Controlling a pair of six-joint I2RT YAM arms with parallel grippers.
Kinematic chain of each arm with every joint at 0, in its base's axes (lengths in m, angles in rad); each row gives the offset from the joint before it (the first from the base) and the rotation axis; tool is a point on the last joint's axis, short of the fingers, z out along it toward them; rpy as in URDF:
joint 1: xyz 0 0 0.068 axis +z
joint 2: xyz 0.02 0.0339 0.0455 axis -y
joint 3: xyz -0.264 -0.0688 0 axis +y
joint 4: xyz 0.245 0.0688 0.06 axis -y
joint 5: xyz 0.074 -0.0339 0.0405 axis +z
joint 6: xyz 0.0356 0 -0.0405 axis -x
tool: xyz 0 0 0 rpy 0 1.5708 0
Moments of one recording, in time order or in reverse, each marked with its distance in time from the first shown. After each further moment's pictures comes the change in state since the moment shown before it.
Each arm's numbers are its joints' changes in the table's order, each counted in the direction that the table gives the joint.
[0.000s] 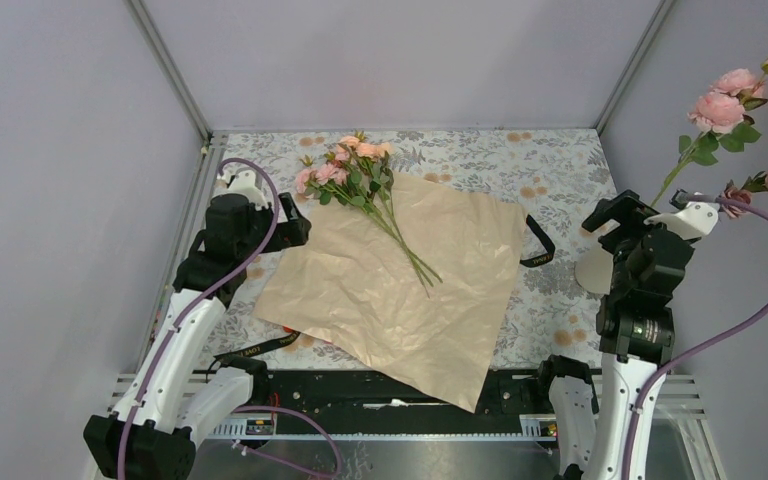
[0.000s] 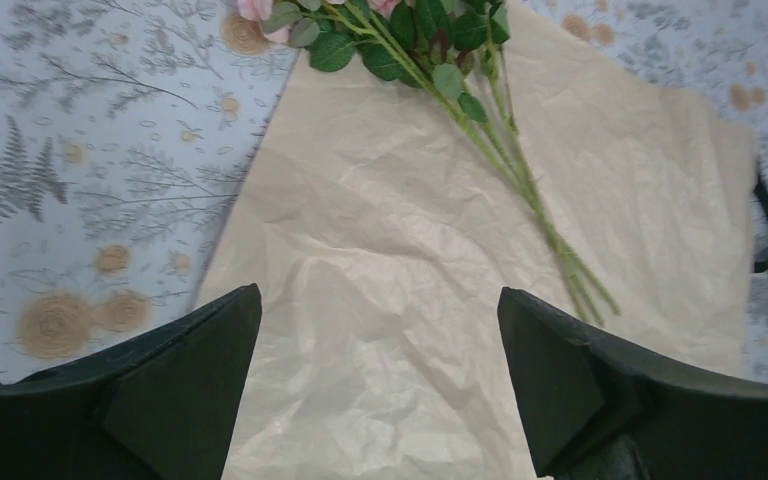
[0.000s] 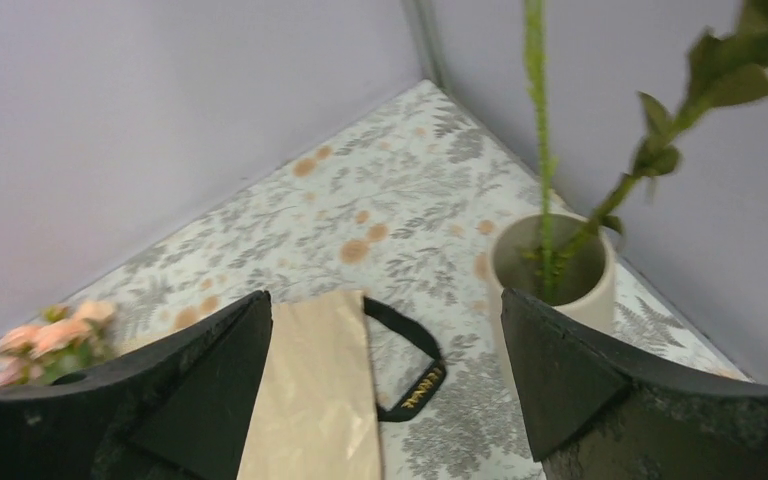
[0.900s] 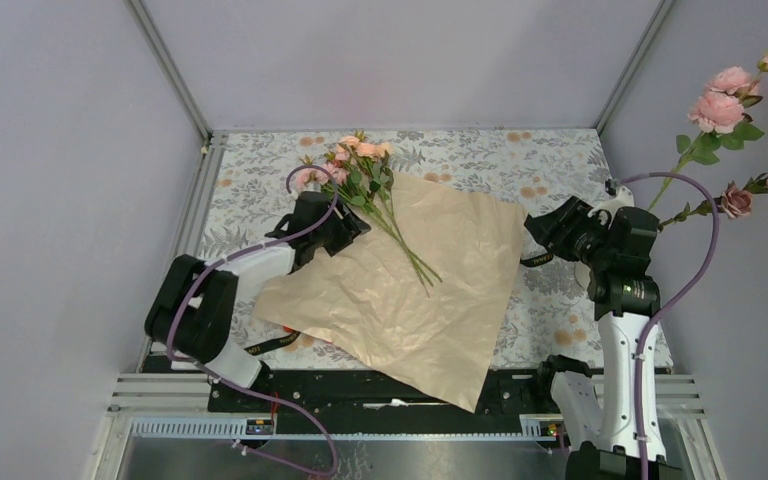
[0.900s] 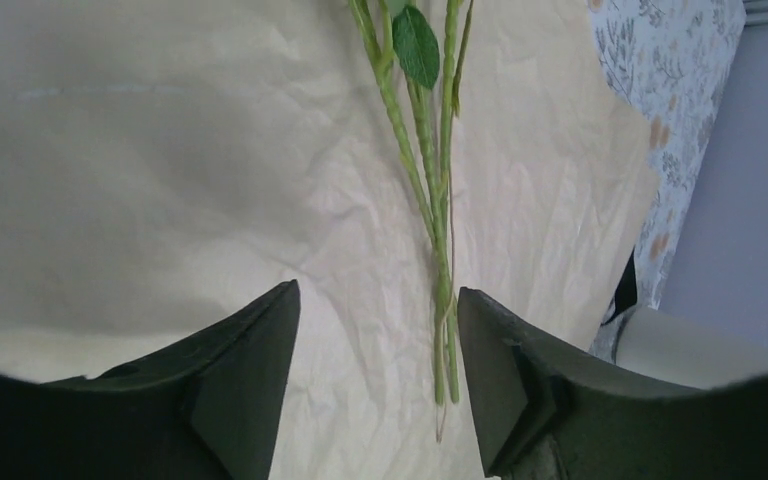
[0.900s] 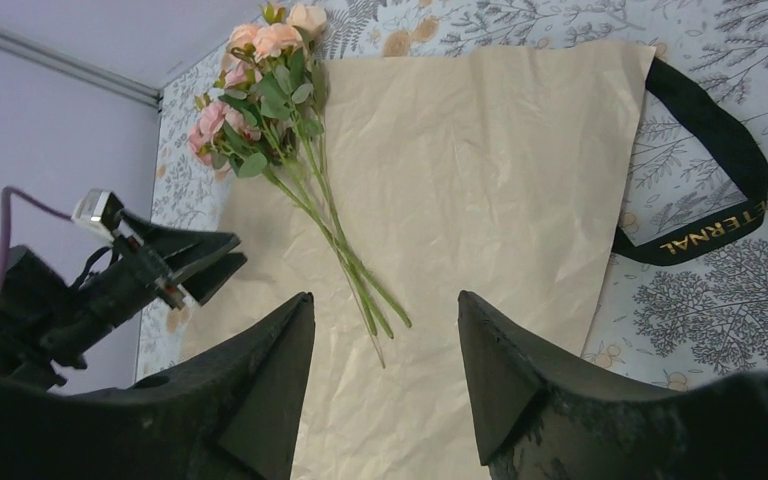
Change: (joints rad) left arm -0.209 -0.606 0.115 0.575 -0.069 0.644; right arm 0.047 -0.177 0.058 -0.079 0.671 -0.172
